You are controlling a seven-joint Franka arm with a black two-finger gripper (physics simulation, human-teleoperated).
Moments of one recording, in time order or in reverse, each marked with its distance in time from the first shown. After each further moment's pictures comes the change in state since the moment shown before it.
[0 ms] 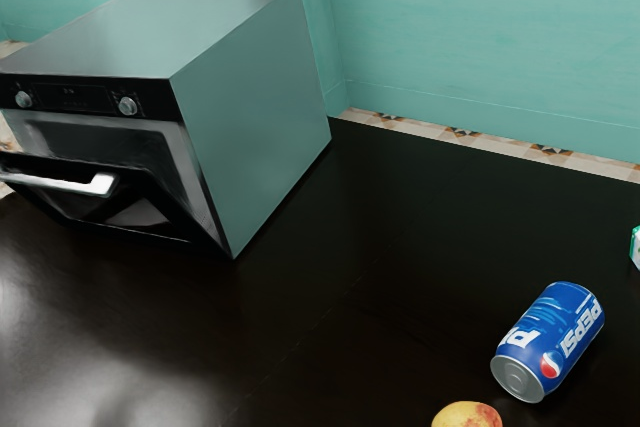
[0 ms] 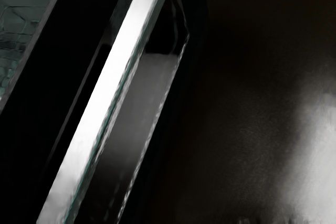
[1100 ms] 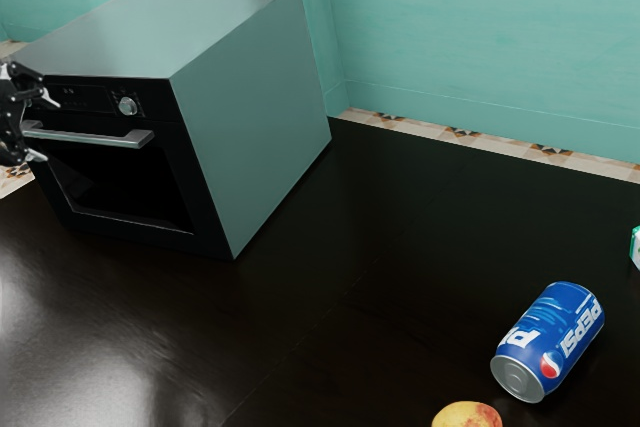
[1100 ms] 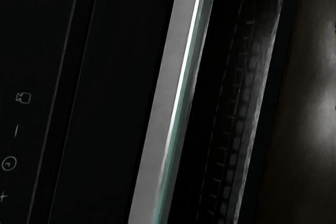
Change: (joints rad) arm -0.106 0.505 -0.087 0.422 -0.063 0.069 -0.027
